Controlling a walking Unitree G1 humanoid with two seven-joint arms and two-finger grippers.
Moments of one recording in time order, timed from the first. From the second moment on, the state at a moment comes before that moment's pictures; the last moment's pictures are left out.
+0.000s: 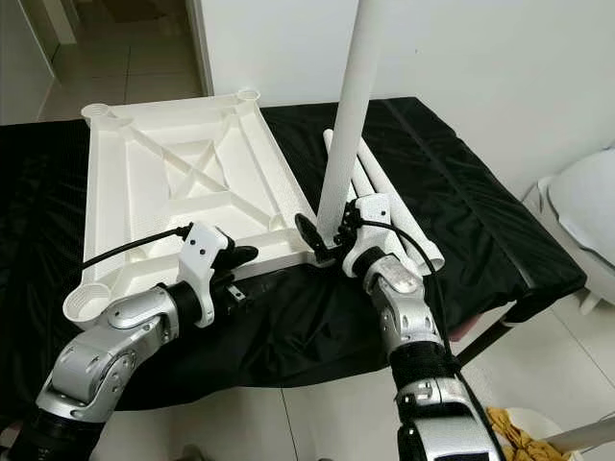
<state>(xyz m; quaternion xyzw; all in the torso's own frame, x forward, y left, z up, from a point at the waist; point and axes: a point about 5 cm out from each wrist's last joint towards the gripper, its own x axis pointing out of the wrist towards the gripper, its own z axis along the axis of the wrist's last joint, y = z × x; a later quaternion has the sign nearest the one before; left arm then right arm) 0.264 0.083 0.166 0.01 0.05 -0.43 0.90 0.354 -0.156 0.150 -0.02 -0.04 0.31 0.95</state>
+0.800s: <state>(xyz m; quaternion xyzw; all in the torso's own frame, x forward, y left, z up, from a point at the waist) 0.263 0.086 0.164 0.02 0.05 -0.43 0.90 0.367 -0.150 0.145 -0.03 -0.02 0.34 0.94</state>
